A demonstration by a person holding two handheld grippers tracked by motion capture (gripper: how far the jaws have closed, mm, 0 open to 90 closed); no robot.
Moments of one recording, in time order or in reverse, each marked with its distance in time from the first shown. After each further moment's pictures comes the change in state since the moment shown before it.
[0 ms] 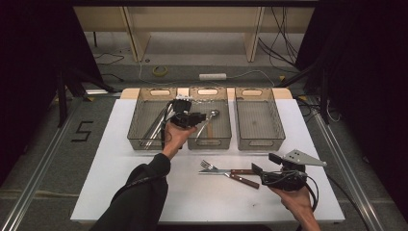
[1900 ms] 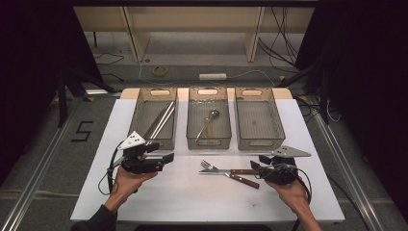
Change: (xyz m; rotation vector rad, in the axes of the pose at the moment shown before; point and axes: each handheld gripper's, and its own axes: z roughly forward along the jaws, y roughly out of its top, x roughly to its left) left arm 0.026 -0.115 -0.139 -0.123 -0.084 0.131; right arm -0.012 -0.001 0.032 0.159 -0.025 -0.067
